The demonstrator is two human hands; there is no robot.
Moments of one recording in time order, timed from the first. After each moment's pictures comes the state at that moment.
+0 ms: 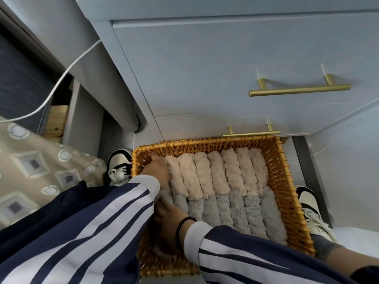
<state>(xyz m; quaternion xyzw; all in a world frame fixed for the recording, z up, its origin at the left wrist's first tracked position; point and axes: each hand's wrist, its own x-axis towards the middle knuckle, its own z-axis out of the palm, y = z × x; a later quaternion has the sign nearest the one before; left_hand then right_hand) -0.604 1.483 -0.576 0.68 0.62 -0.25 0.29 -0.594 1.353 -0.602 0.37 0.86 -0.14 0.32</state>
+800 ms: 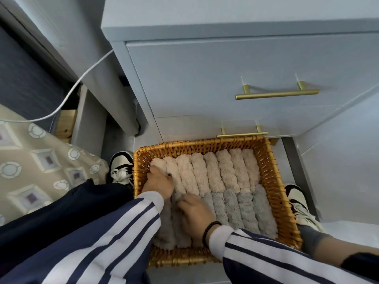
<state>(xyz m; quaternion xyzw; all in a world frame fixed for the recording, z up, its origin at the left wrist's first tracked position) -0.617 1.439 -0.570 0.64 0.67 -0.12 0.36 -0.542 1.304 -0.586 0.68 0.63 -0.34 -0.16</state>
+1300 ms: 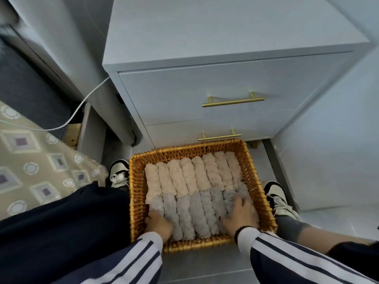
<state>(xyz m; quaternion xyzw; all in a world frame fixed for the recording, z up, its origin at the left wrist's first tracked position) -0.646 1.328 -0.549 0.54 0.70 -0.18 0.43 -0.458 1.214 -0.535 0.91 0.27 -0.32 -0.01</state>
